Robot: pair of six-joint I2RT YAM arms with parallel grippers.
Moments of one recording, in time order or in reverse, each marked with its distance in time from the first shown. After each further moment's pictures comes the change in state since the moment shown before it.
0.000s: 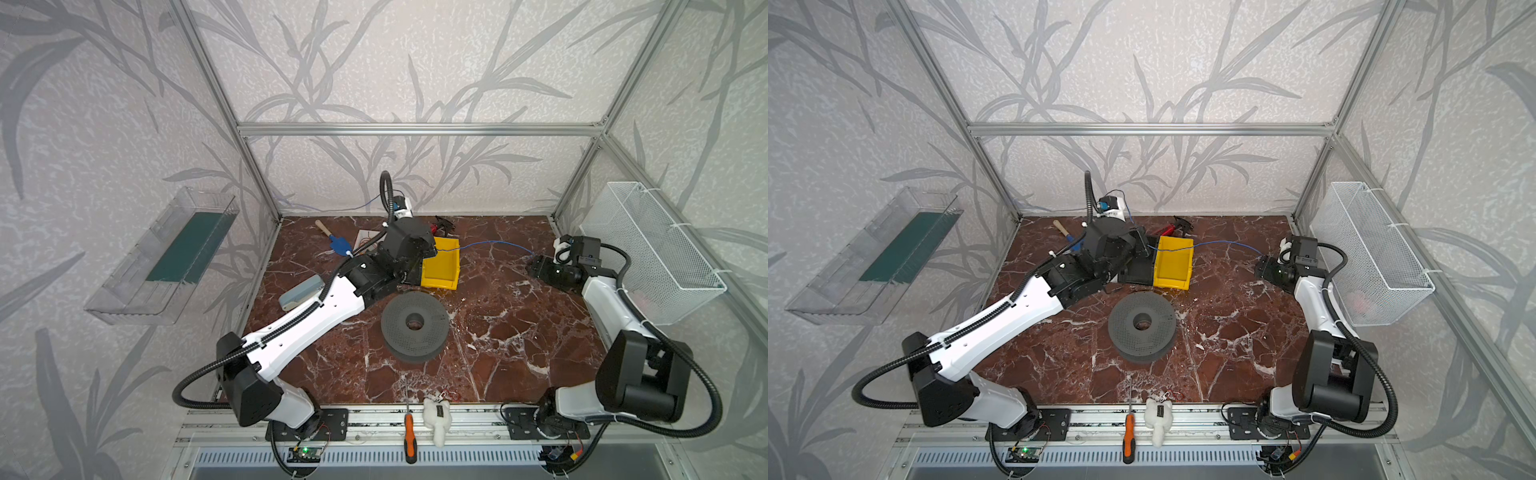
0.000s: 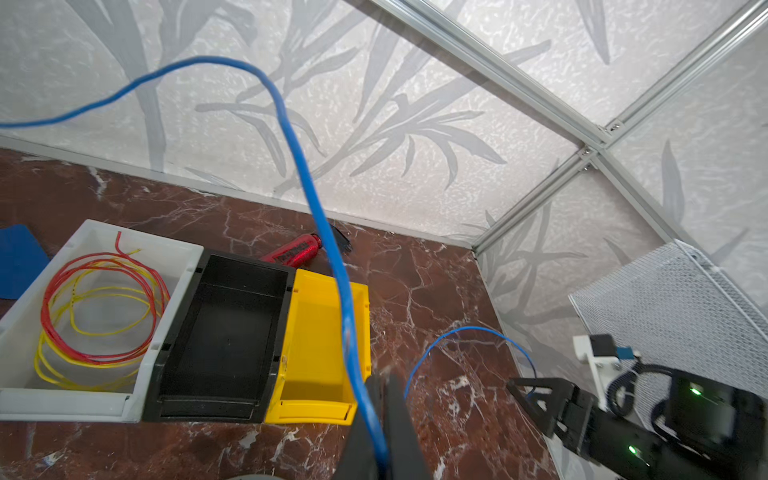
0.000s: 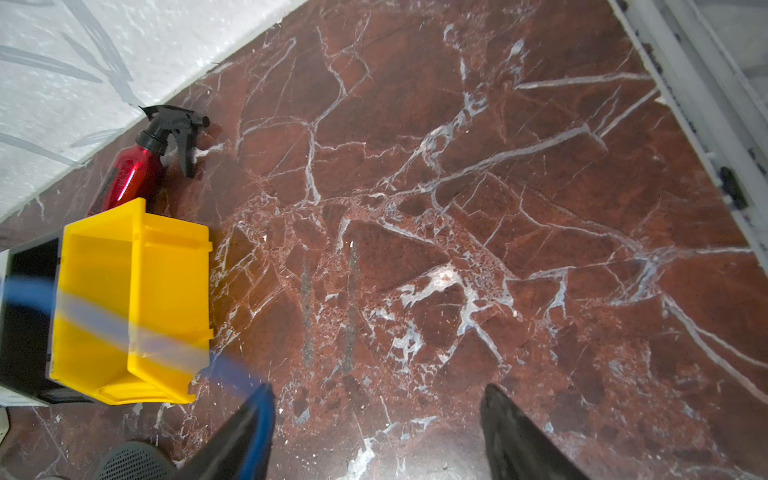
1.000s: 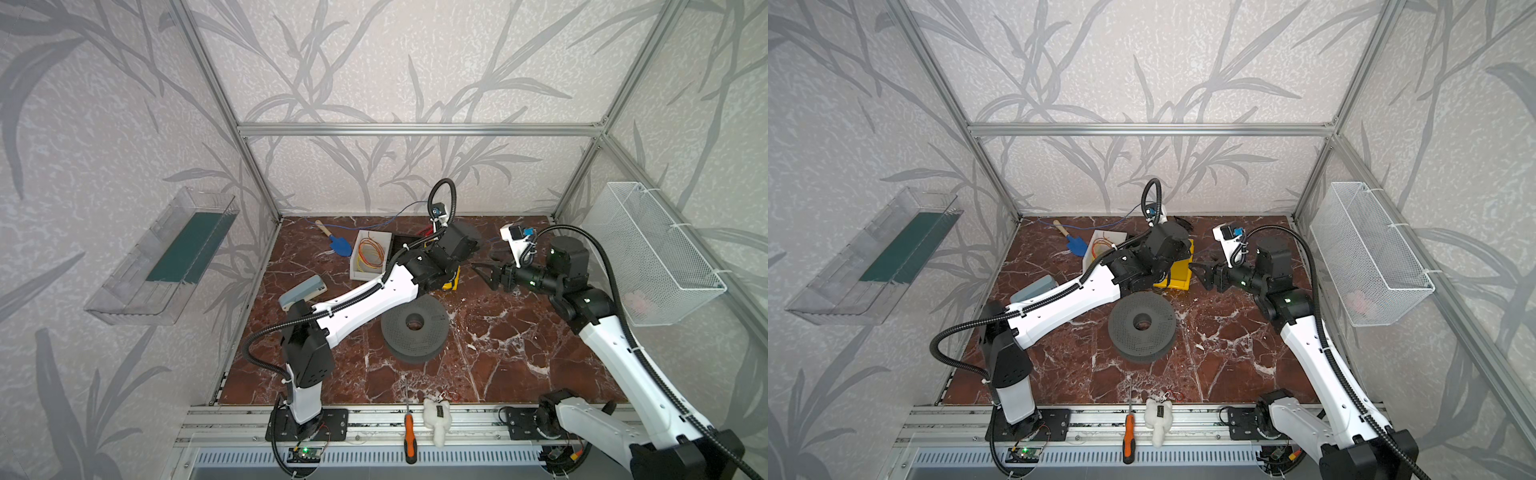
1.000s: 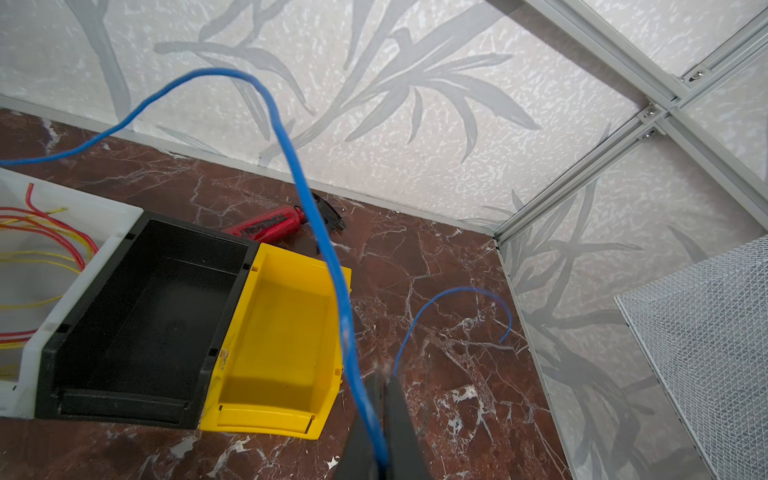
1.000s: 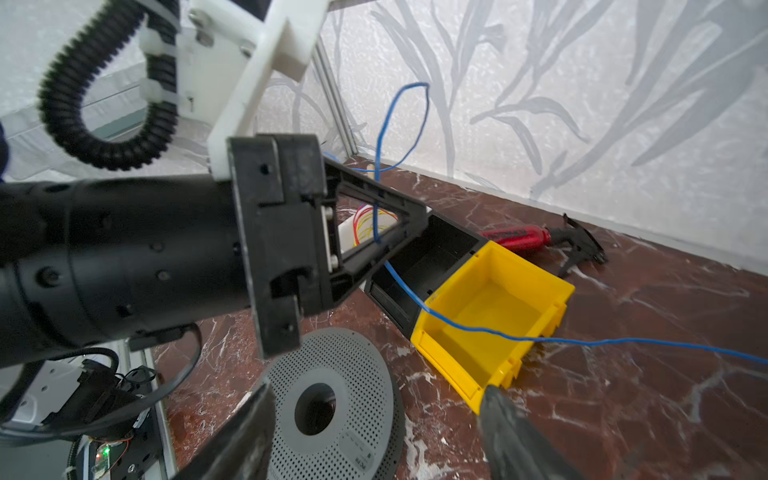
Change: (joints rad) left arm -0.107 0.341 0.289 -0.090 -0.123 -0.099; right arm 0.474 -0.364 -0.029 0.177 -0.358 -0.194
